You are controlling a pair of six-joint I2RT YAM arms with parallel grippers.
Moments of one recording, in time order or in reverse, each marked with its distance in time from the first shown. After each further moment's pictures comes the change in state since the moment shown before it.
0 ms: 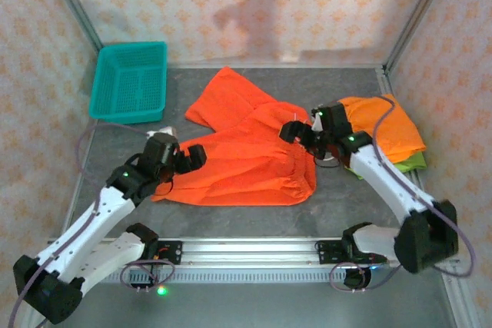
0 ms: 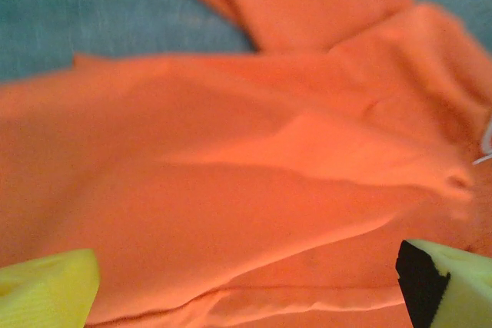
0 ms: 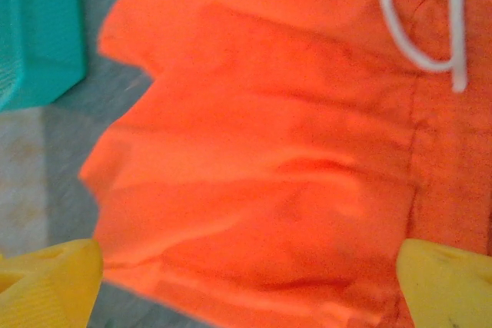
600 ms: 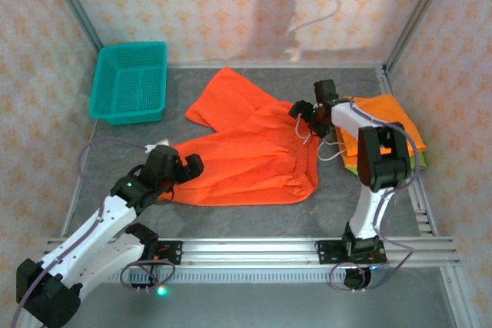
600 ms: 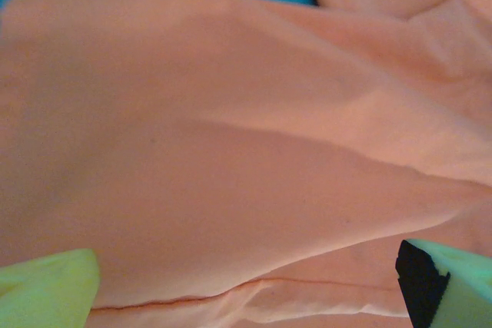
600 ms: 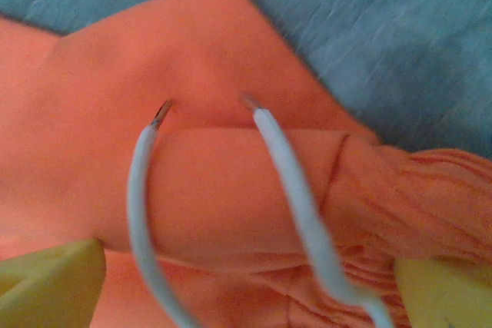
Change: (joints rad) left arm 0.000 -0.072 -0.116 0.040 -0.045 -0.085; right arm -0.185 0.647 0.389 0.036 0.119 0.002
